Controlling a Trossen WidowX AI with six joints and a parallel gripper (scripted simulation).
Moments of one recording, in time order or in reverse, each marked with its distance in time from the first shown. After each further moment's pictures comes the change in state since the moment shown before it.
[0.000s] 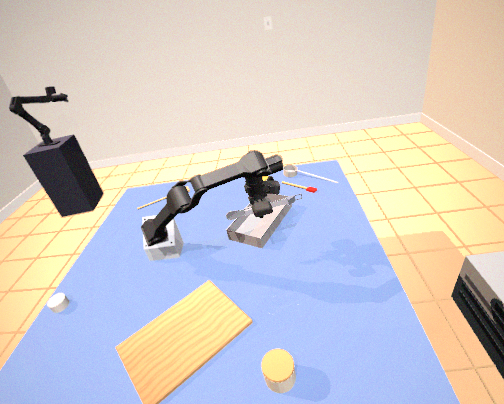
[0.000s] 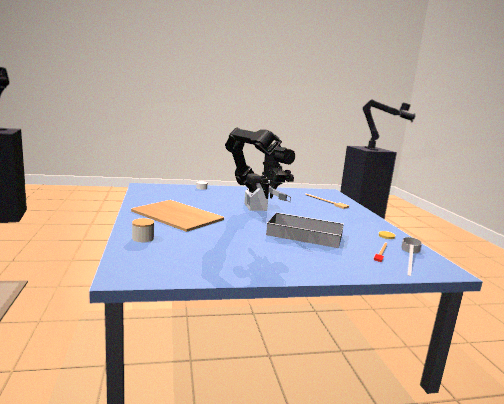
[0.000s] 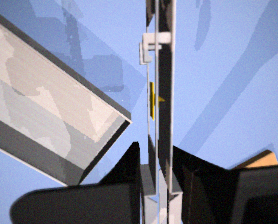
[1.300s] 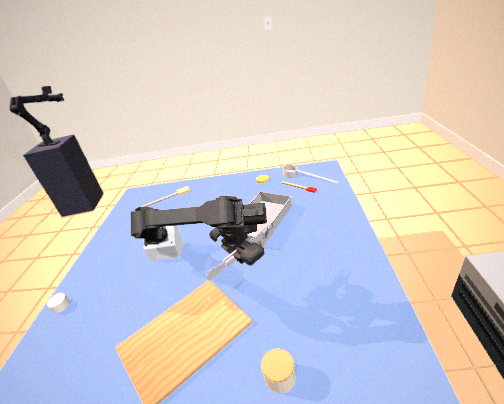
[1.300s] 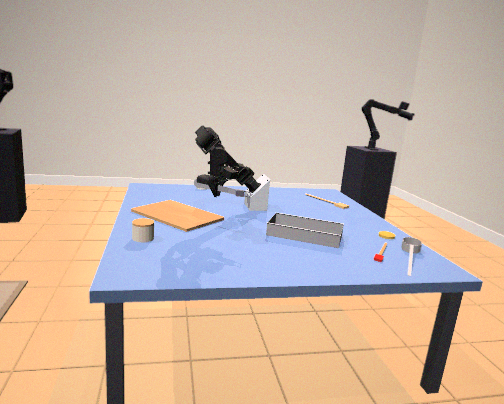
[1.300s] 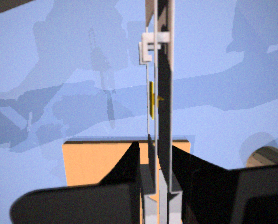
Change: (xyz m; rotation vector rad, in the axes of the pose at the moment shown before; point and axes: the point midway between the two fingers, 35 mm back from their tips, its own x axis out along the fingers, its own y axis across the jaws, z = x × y) arm 0.009 -0.183 -0.112 -0.563 0.012 0.023
